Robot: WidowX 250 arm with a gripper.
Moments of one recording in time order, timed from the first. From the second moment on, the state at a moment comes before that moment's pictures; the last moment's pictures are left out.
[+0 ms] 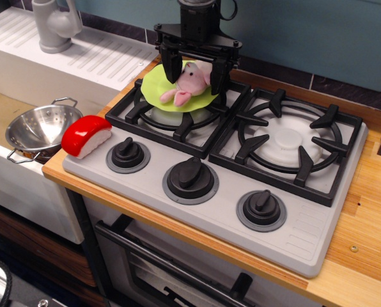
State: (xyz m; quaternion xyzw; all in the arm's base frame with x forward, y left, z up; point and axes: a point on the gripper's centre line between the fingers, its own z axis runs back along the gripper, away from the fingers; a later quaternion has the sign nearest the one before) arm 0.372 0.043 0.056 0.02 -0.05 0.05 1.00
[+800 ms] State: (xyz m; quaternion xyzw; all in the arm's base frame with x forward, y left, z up) arm 0.358 0.044 0.059 0.01 0.02 0.05 1.00
